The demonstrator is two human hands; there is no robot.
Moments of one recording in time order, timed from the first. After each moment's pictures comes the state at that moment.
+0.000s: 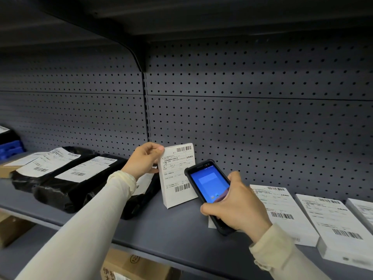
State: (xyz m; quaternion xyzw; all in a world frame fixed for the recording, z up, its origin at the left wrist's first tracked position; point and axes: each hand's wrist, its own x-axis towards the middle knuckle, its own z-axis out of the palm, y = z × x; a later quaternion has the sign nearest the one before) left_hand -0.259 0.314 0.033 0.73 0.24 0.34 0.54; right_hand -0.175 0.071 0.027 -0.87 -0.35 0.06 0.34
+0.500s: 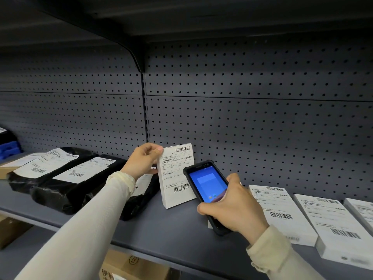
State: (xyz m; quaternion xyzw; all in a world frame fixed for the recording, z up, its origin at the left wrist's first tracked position) left_hand -0.258 0.316 0.033 0.73 0.25 0.34 0.54; right_hand -0.184 0.071 0.030 -0.87 -0.33 0.07 0.37
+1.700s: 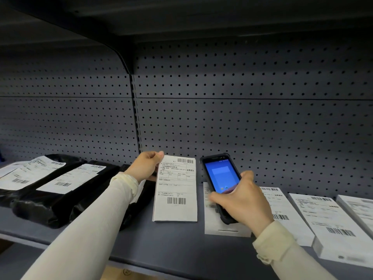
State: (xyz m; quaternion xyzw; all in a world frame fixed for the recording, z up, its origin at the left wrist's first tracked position) left_hand -0.232 0.317 0.033 0.76 0.27 0.24 0.54; right_hand -0.150 0.074 0.024 -0.87 -0.26 0.02 0.43
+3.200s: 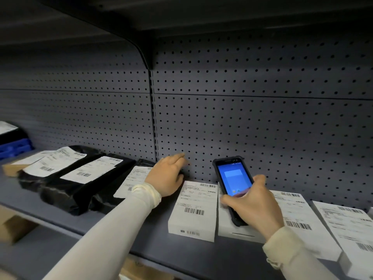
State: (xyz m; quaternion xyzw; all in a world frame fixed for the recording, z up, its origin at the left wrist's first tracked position) left_hand -0.235 0.310 0.002 0.96 0.19 0.20 0.00; right_hand -0.131 0.093 -0.002 -0.87 -0.26 0.04 0.42
